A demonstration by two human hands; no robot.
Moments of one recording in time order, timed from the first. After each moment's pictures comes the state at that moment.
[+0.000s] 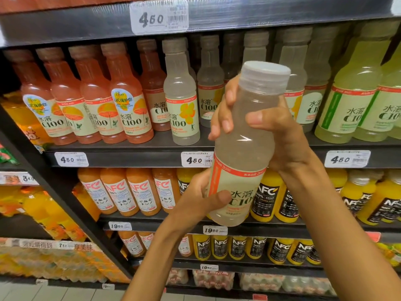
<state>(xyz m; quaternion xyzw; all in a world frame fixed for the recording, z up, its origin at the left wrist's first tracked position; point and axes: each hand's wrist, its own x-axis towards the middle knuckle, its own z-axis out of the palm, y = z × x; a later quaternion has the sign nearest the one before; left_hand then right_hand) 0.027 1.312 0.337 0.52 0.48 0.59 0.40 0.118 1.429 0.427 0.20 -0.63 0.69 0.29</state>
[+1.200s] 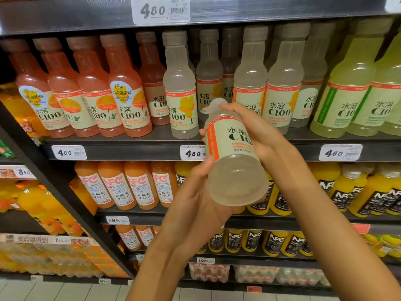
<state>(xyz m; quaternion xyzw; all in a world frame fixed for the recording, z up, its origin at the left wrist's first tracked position) 0.065 1.293 0.365 0.27 0.27 0.72 0.58 0.098 1.451 0.409 -0.16 -0.50 0.84 0.15</state>
